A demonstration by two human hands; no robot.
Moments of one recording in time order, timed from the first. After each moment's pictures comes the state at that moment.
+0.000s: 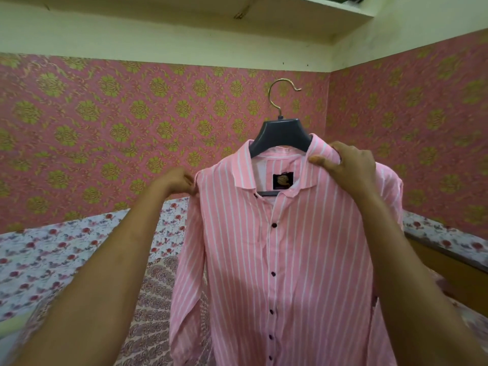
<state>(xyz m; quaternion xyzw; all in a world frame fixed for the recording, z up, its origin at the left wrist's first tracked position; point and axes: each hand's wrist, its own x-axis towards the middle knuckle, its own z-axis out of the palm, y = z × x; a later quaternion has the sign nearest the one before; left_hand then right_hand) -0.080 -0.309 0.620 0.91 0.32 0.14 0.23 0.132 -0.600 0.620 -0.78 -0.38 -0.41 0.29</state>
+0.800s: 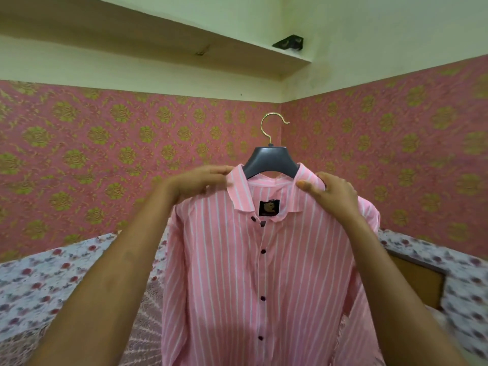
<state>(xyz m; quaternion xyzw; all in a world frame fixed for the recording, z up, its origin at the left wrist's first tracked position) -0.074 -0.419 0.671 0.89 -0.07 0.08 0.44 0.075 -0.671 0.615 -0.83 -0.31 -0.32 0.33</state>
